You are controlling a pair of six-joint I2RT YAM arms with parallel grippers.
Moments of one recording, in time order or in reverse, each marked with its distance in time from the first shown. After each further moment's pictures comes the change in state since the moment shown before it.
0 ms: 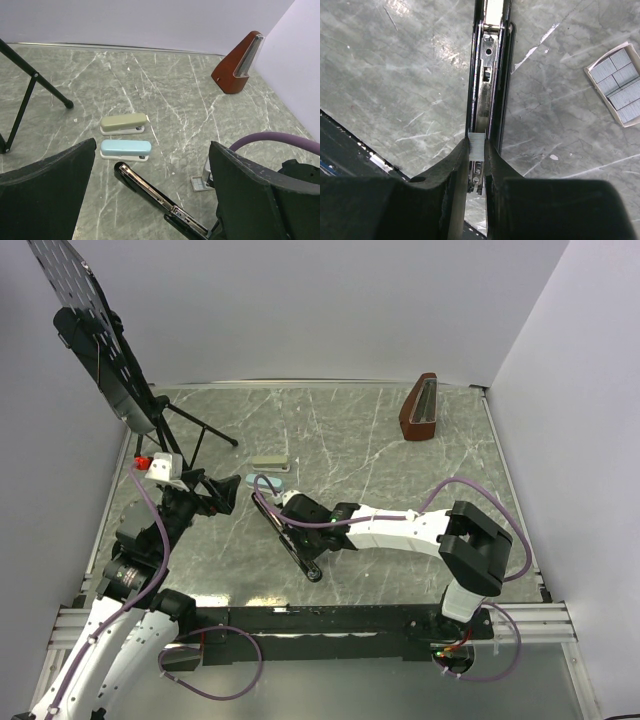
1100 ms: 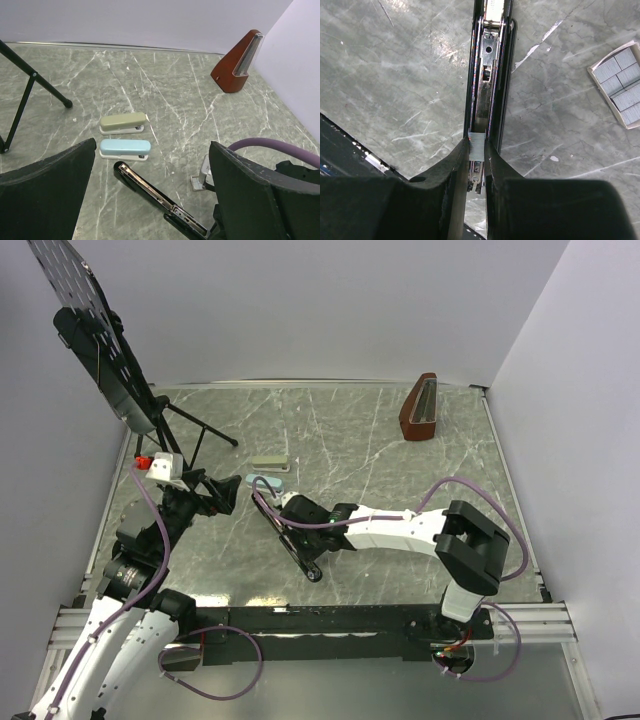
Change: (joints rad) left arm 0.001 0.004 0.000 0.000 0.006 0.000; right arm 0.000 0.016 -0.005 0.003 -0.010 -0.010
